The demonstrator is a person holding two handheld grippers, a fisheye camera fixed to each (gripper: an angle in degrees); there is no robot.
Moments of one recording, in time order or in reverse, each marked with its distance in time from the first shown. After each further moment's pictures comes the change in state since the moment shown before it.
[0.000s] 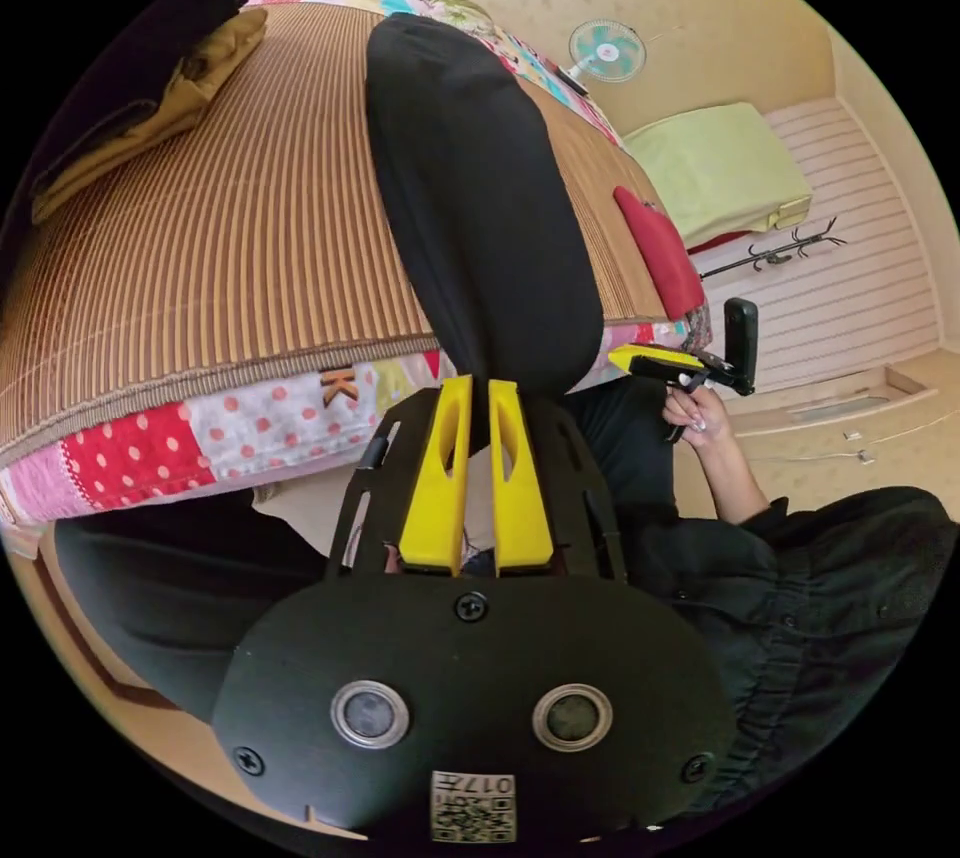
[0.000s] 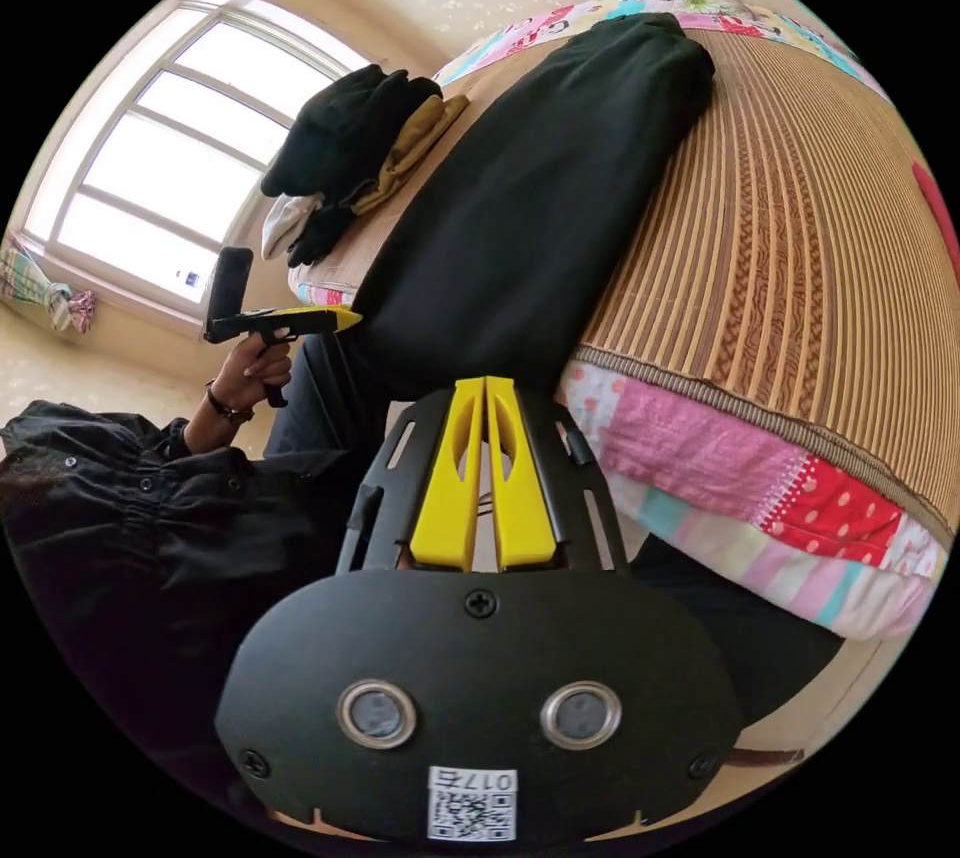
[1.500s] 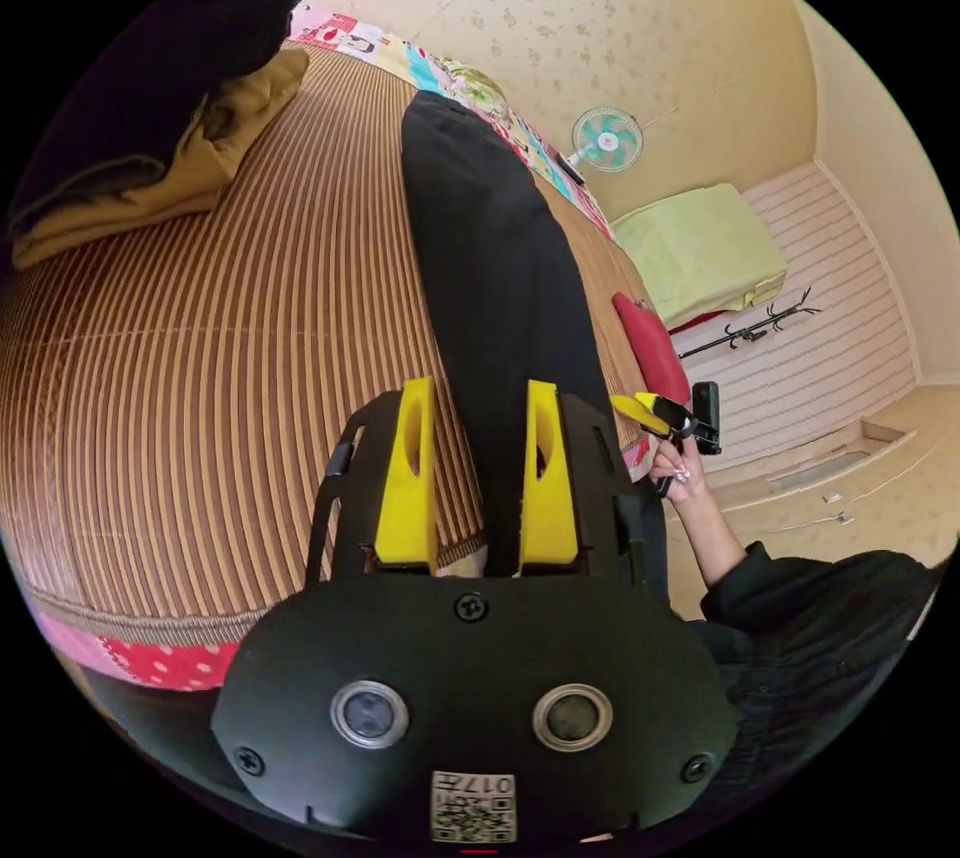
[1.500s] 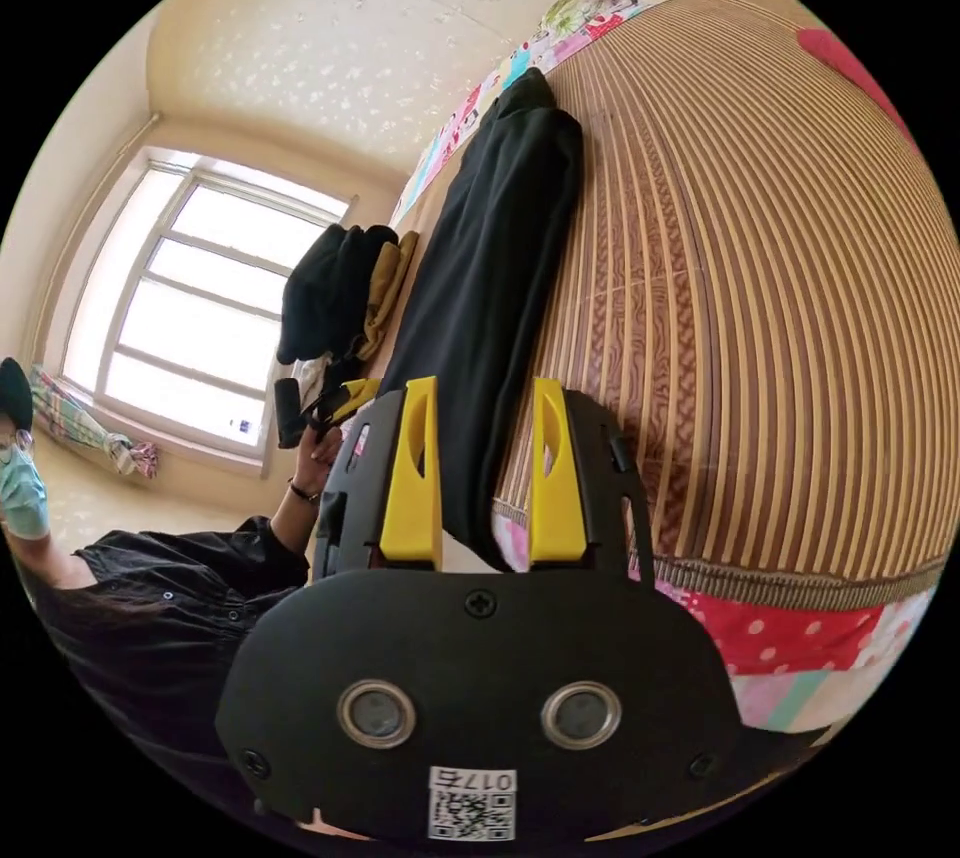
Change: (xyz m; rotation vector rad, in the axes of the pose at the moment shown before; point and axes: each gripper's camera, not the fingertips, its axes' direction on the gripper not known) left arm -0.088 -0.074 -0.039 0.273 0.084 -0.082; right arm 0.052 -0.109 -0.095 0.269 -0.262 0.264
